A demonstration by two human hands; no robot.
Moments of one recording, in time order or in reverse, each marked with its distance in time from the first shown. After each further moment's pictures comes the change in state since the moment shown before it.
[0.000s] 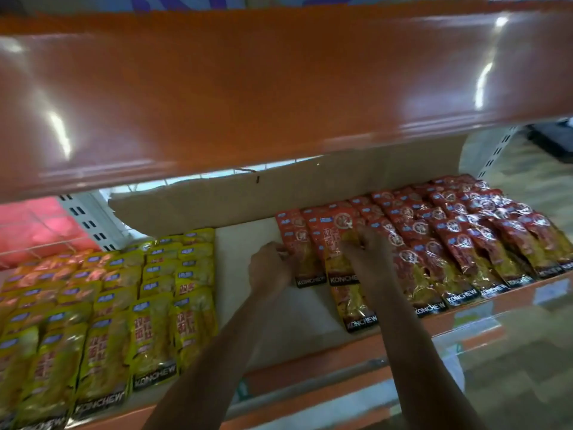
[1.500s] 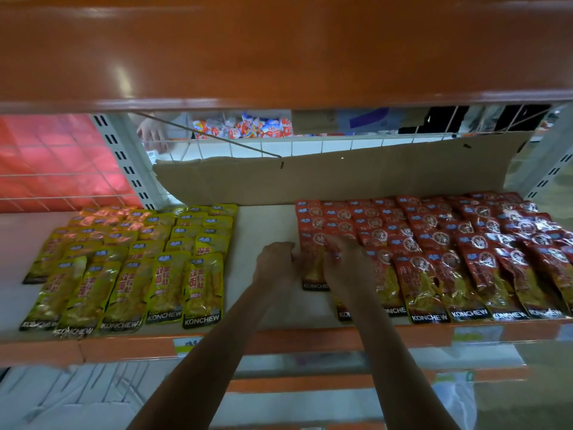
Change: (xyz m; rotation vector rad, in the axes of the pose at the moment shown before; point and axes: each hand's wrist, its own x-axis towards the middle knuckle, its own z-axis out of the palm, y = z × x) left_hand -0.045 0.003 -0.004 0.255 -0.025 0.095; right_hand -0.024 0.009 0.010 -0.473 -0.224 -0.346
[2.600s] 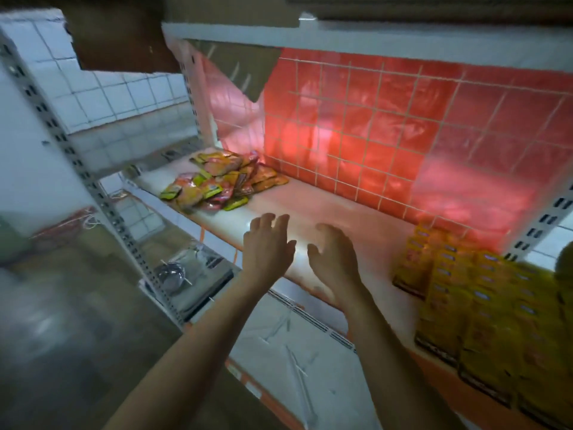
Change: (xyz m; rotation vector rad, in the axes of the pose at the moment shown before) left_hand -0.155 -0.488 -0.364 0.385 0.587 -0.383; right_hand -0.107 -0.463 0.421 0.059 -0.459 -0.506
